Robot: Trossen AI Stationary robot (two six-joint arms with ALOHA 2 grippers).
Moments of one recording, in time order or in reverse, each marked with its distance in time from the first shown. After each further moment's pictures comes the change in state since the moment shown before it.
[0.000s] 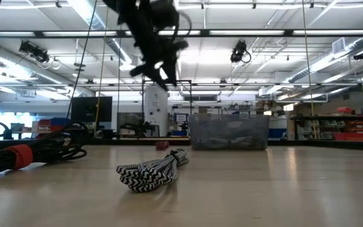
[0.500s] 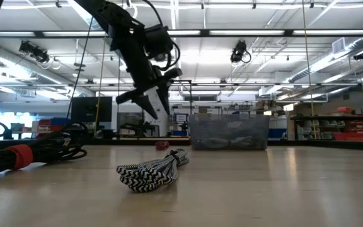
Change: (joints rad) left arm 0.031 0.015 -0.246 0.202 0.070 -0.348; right arm 0.003 0.017 -0.002 -0.003 -0.064 -0.070
